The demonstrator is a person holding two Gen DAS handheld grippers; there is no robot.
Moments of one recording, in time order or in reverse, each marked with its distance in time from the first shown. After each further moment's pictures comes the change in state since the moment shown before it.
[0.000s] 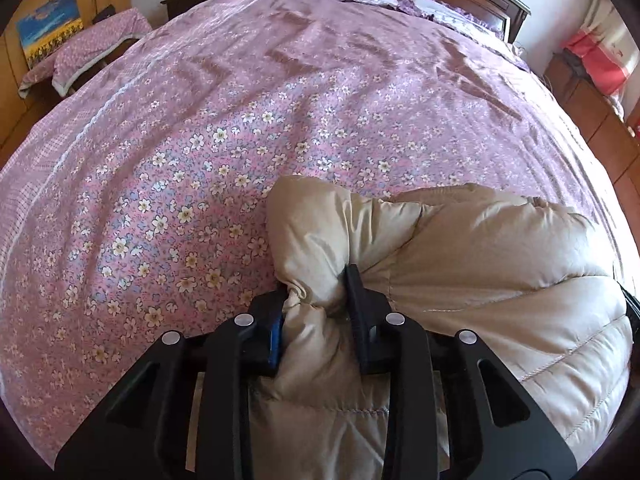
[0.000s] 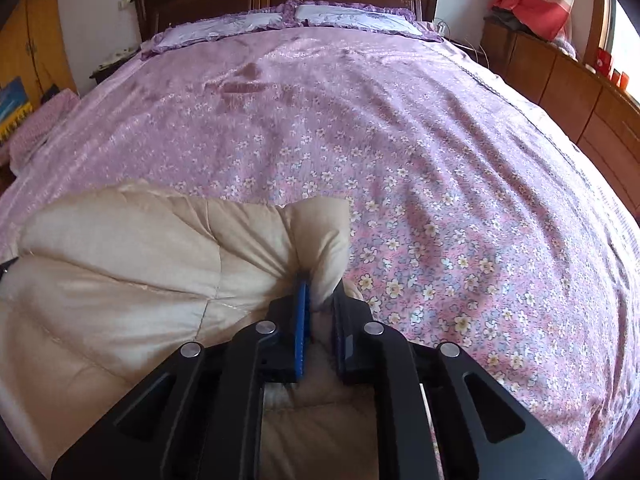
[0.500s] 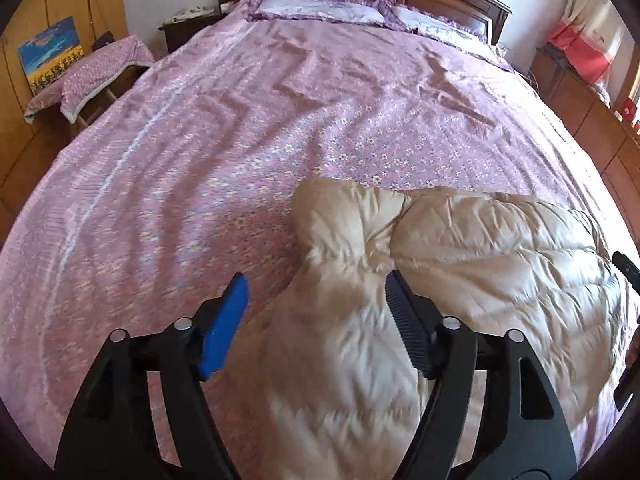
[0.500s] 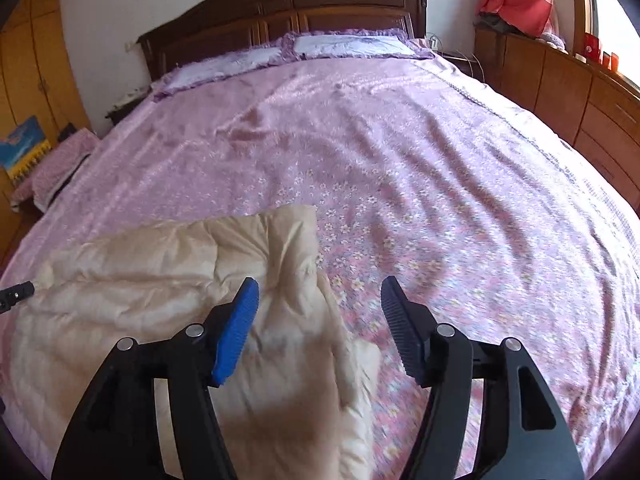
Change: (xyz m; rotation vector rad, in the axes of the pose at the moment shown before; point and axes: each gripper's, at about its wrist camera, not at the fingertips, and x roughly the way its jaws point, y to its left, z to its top) left arm -0.086 0.022 -0.013 0.063 -0.066 0.002; right arm -0.077 -0.039 -0.004 0.077 -0.100 0.100
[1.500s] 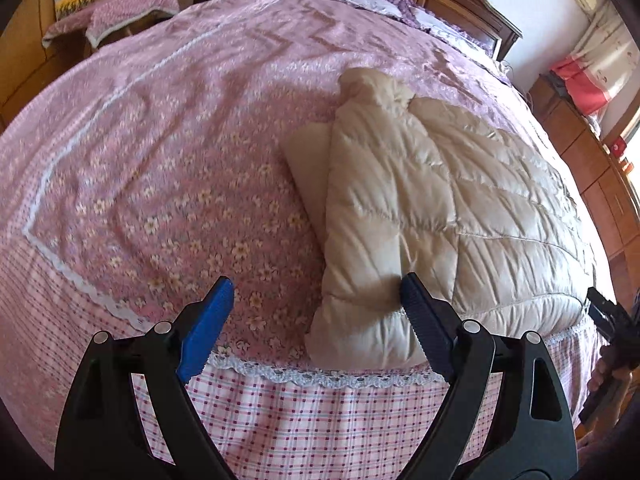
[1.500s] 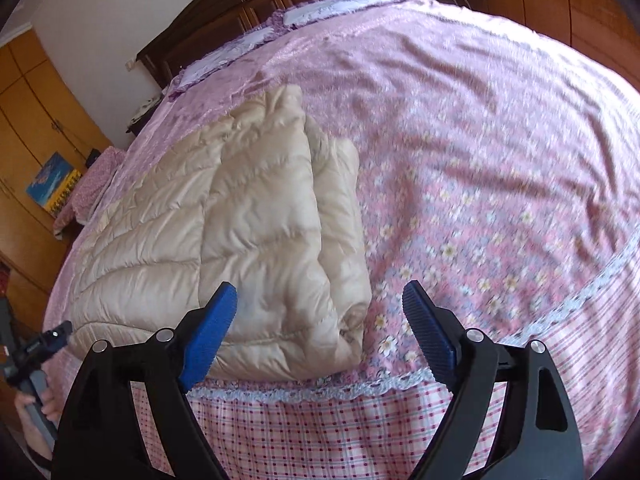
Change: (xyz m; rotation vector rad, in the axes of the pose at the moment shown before) left arm -0.041 0.046 -0.133 -0.167 0.062 -0.105; right arm -0.055 -0.030 -0.117 0.215 0.125 0.171
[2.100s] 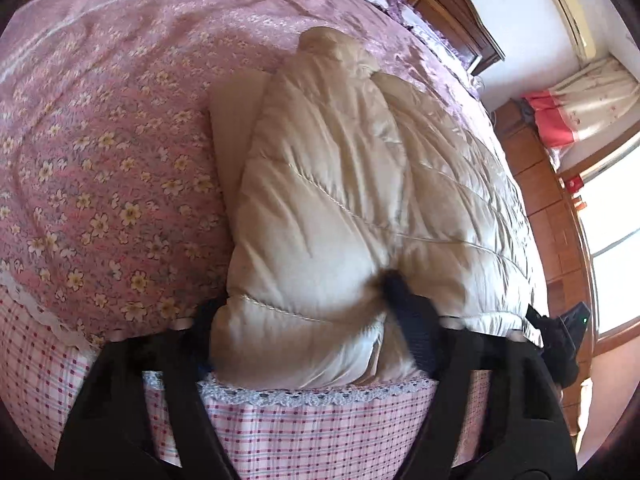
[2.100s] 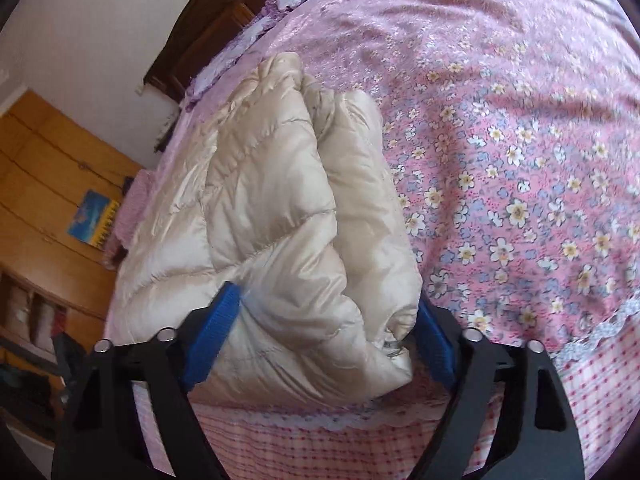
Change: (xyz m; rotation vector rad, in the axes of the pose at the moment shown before) left arm 0.038 -0.023 -0.006 -0.141 0.079 -0.260; right arm 0.038 -0.014 0.004 0.203 0.070 0.212
